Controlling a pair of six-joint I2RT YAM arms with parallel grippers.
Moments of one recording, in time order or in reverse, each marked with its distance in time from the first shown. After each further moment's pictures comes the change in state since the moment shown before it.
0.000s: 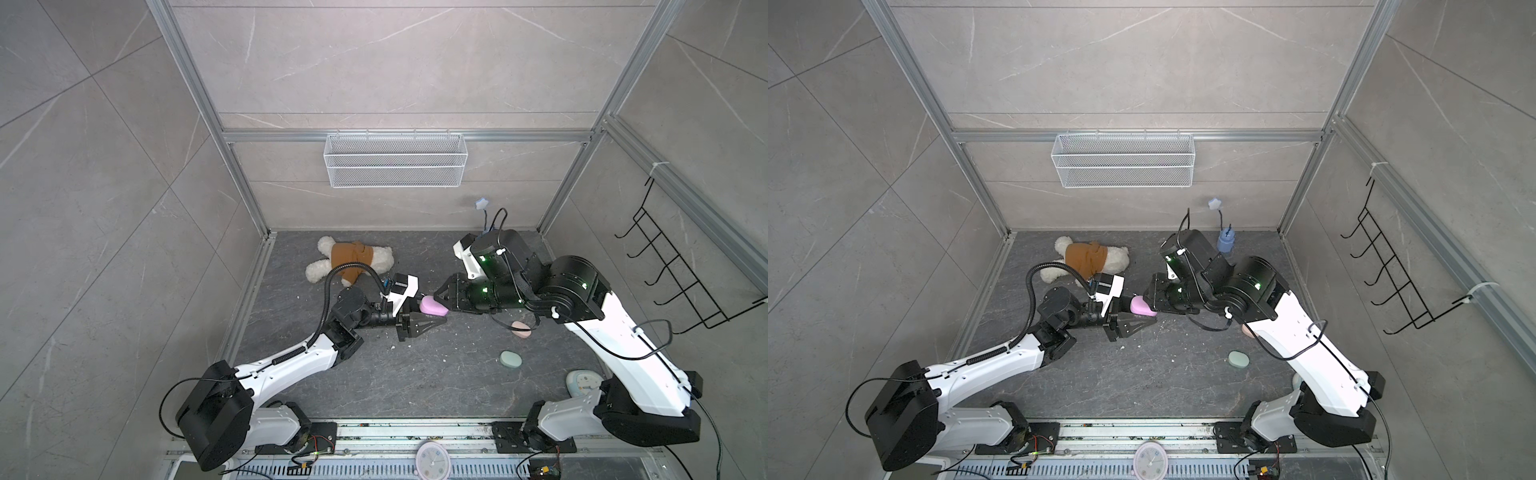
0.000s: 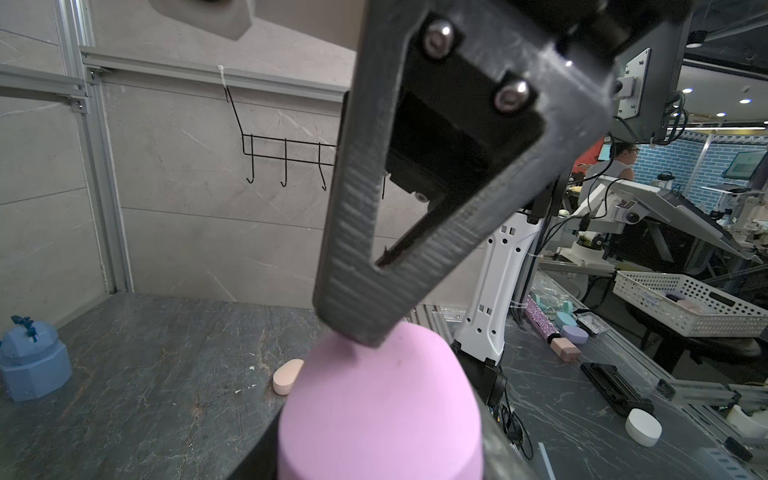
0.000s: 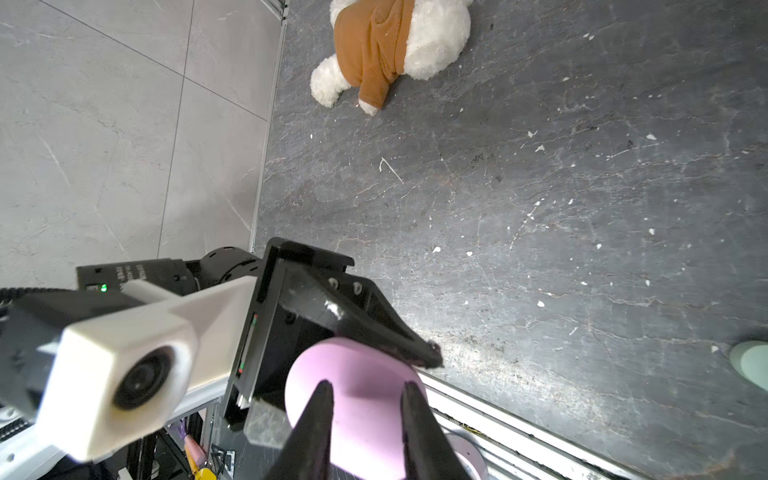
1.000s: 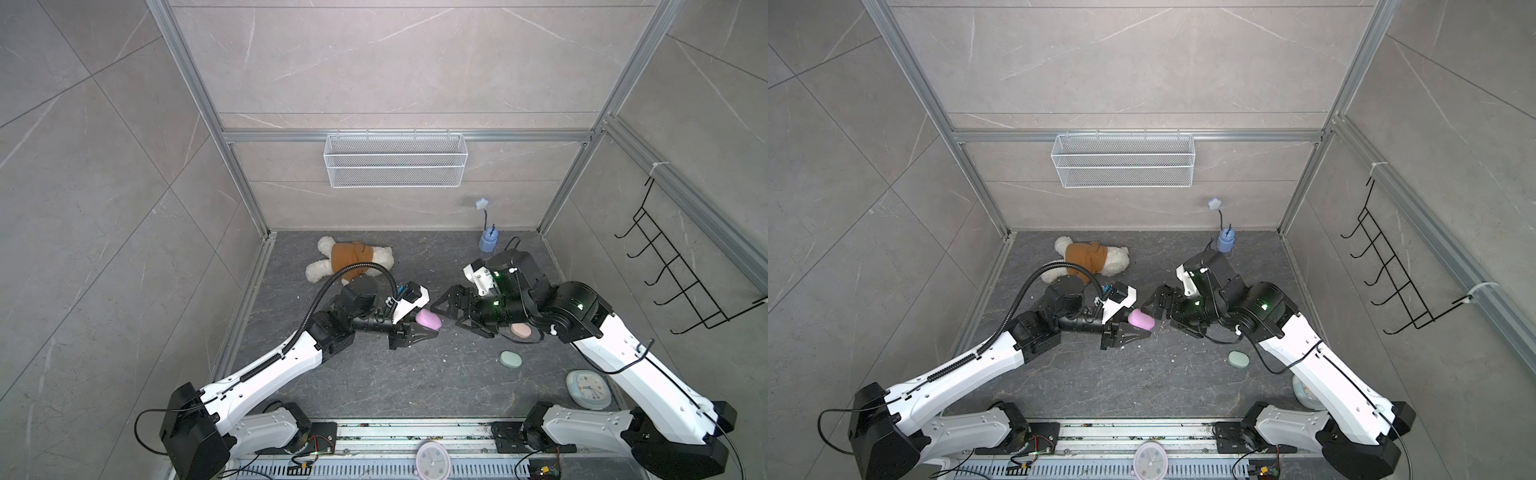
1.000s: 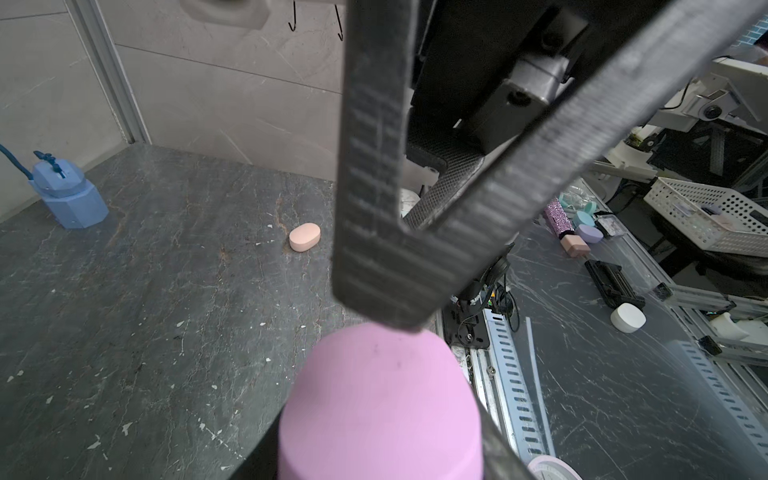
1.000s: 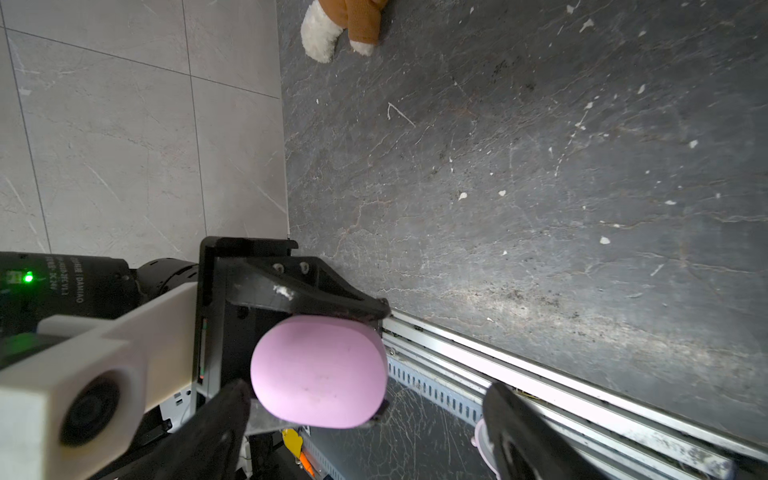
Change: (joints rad) left arm -0.014 -0.114 0.191 -0.908 -0.063 0.372; right arm -0.161 -0.209 -0.455 0.262 -0.293 0.136
